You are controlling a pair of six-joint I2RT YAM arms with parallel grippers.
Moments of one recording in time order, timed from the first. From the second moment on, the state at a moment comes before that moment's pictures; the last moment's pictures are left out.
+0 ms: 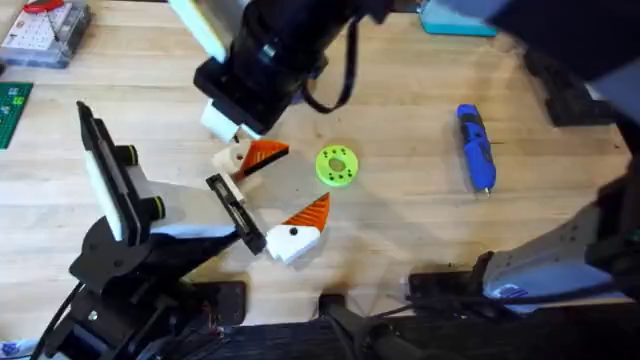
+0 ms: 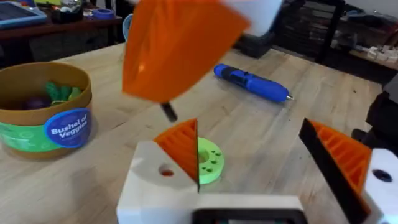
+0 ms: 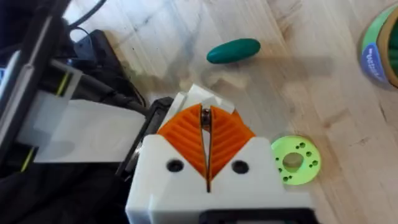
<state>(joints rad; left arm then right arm) -0.55 0.00 0.01 -0.05 0.43 -0.12 0.95 1.81 1.98 -1.28 -0.24 -0.02</state>
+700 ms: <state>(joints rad) -0.55 0.00 0.01 -0.05 0.43 -0.12 0.90 1.35 1.34 -0.63 -0.23 0.11</state>
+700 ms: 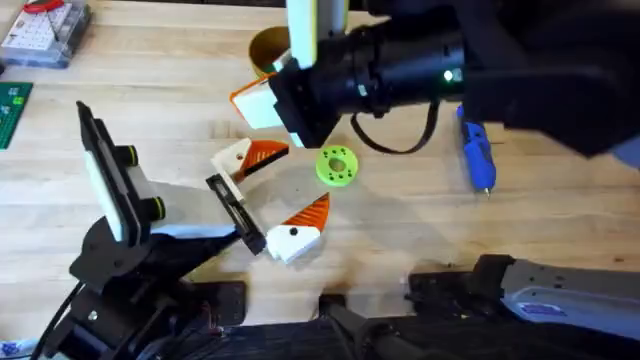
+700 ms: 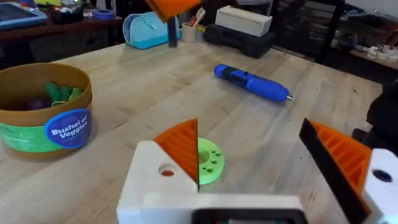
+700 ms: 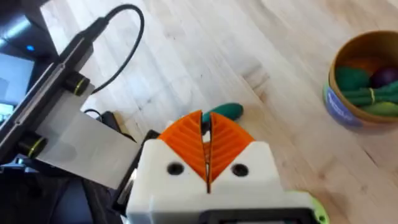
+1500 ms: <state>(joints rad) -0.55 0.00 0.01 -0.05 0.43 -0.12 0.91 1.34 1.19 -0.49 -0.27 0.09</state>
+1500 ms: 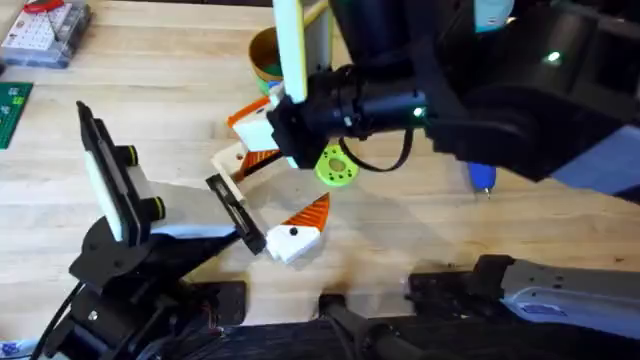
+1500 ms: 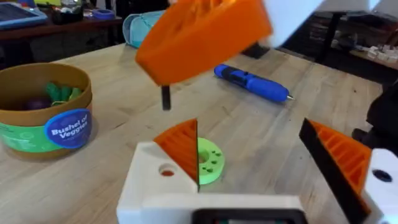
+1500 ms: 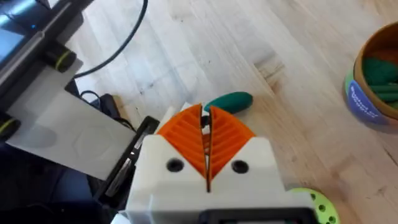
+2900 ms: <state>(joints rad) -0.55 0.00 0.01 -0.05 0.43 -0.12 0.96 1.38 1.11 -0.43 -0.25 -0.05</state>
